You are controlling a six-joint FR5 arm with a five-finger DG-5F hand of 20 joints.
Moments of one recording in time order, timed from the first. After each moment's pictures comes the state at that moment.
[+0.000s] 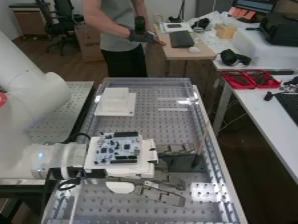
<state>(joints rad) 1.11 -2.17 -1.69 -2.45 -2.02 -0.64</state>
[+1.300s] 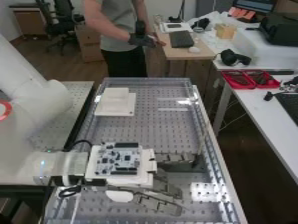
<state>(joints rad) 1.11 -2.20 -1.68 -2.45 -2.01 -0.64</state>
